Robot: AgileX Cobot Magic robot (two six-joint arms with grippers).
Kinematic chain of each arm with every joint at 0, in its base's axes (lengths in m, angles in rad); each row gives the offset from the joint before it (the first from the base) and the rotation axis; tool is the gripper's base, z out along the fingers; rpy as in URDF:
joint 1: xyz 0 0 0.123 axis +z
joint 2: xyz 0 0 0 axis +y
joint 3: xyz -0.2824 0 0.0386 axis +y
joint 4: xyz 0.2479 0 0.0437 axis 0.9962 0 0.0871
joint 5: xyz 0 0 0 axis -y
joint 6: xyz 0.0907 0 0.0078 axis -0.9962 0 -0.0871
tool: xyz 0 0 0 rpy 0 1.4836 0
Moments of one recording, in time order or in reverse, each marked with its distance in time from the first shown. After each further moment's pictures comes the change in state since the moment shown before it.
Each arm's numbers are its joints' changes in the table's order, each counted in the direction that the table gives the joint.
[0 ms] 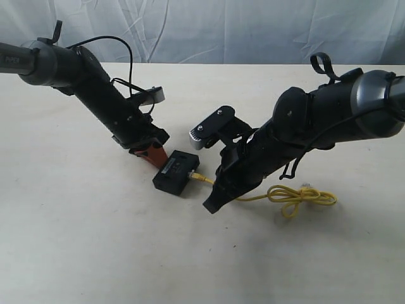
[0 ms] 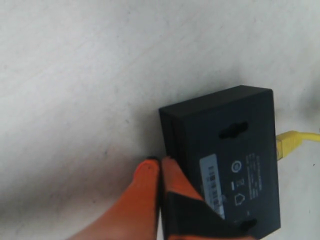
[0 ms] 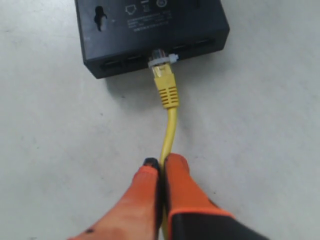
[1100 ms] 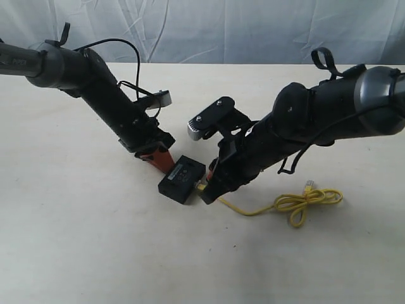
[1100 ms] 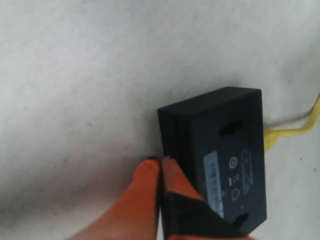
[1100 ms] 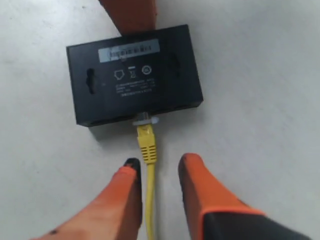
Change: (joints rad) left arm -0.023 0.000 0.000 -0.006 -0.016 -0.004; right arm 0.001 -0.026 -0.005 -0.005 0.039 -0.031
